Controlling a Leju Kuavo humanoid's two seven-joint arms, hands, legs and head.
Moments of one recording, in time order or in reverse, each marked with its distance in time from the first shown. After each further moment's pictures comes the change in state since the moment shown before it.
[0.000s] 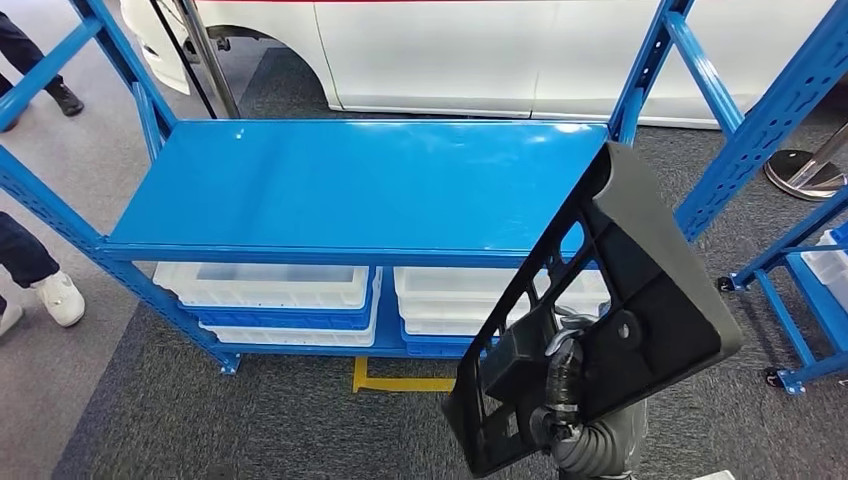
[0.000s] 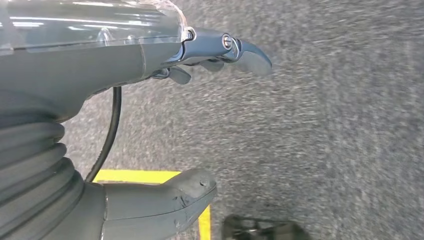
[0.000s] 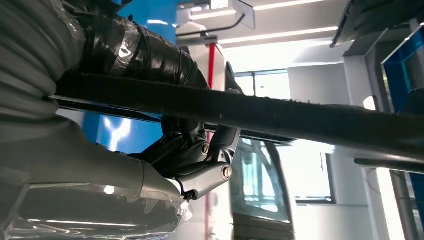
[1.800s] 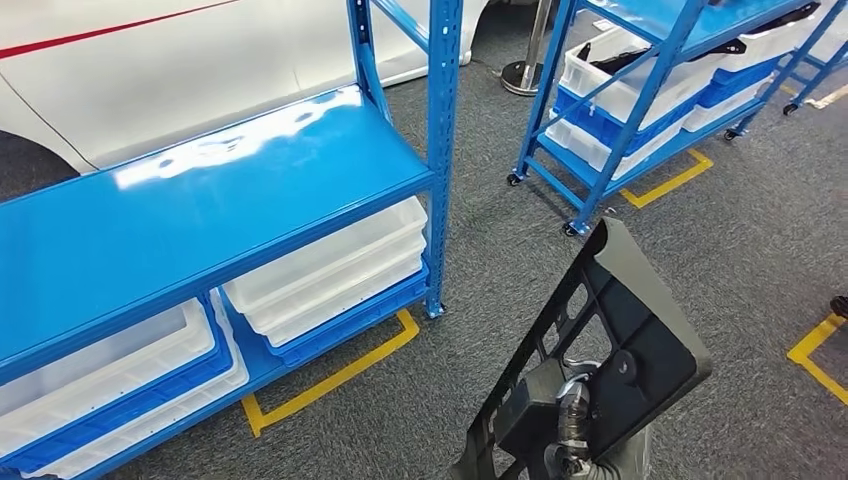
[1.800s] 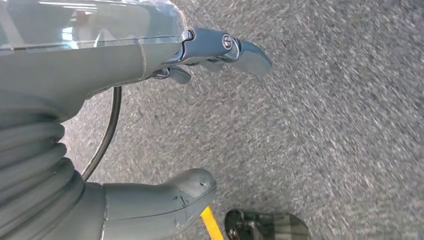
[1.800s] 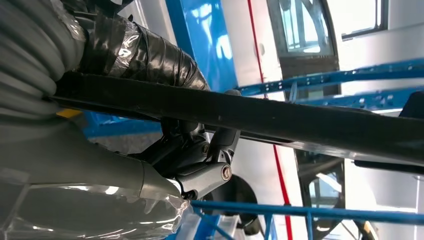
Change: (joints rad) left arm 0.003 -0.007 0.066 0.000 0.011 0.008 0.040; right arm 0.174 0.006 -0.109 0.050 -0.069 0.044 -0.045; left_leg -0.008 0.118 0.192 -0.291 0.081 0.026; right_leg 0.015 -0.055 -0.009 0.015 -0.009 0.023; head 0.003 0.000
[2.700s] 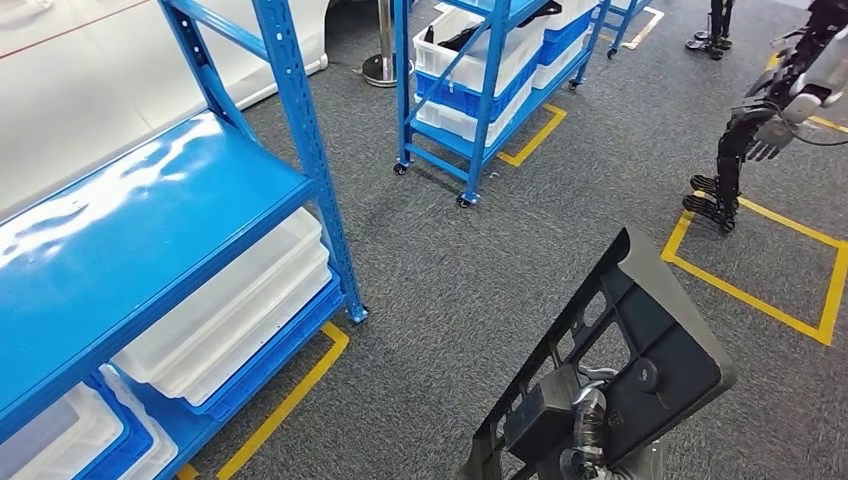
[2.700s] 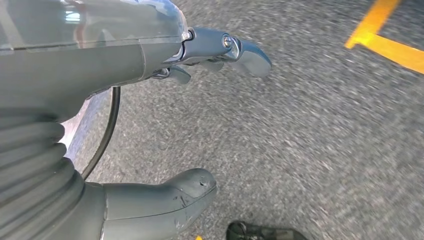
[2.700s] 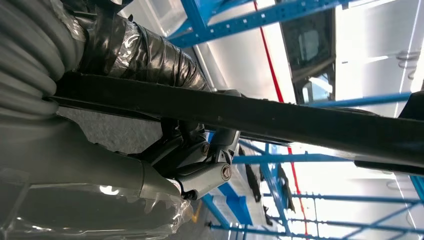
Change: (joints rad) left arm 0.007 0.012 0.009 0.000 -0.021 0.003 -0.005; right arm 0.036 0.022 -0.065 -0.008 -0.025 0.040 -0.021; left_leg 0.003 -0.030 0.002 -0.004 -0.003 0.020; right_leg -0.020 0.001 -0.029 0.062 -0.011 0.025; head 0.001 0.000
